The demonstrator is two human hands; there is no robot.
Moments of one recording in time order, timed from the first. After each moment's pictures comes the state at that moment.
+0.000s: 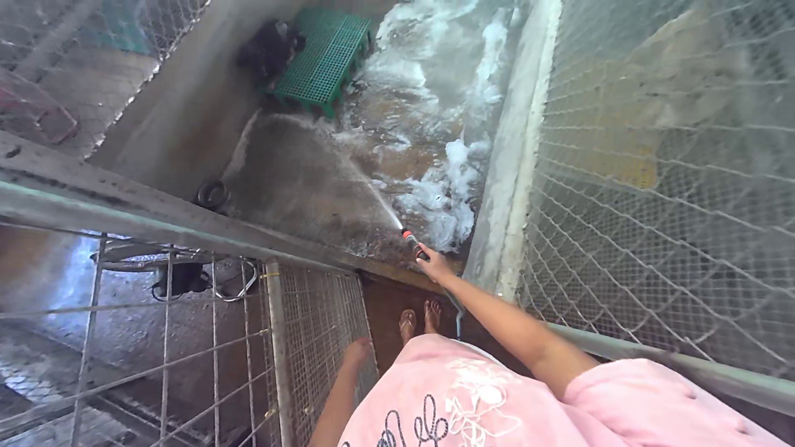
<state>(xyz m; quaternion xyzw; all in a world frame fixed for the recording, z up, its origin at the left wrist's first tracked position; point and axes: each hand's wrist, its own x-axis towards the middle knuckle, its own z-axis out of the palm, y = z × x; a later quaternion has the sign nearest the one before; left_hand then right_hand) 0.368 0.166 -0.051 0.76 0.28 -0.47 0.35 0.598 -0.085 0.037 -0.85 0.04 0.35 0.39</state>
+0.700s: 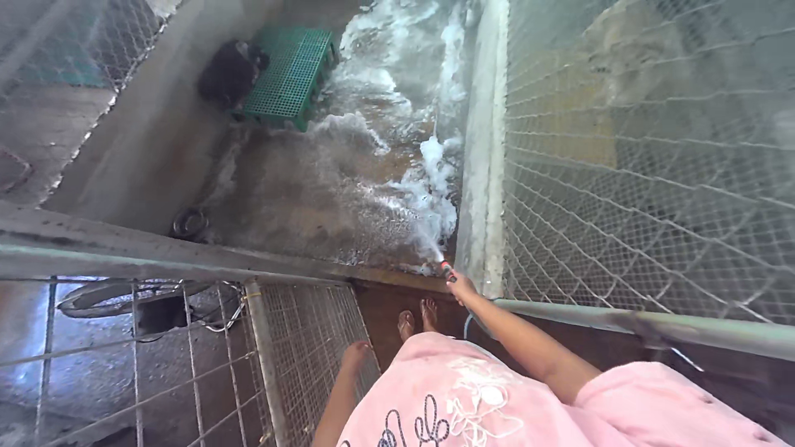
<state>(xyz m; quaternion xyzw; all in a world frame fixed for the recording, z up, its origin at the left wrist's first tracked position) 0.379 0.169 -0.059 0.77 0.27 -0.46 0.35 0.529 -0.176 -0.004 -0.80 0.29 0.39 0.35</state>
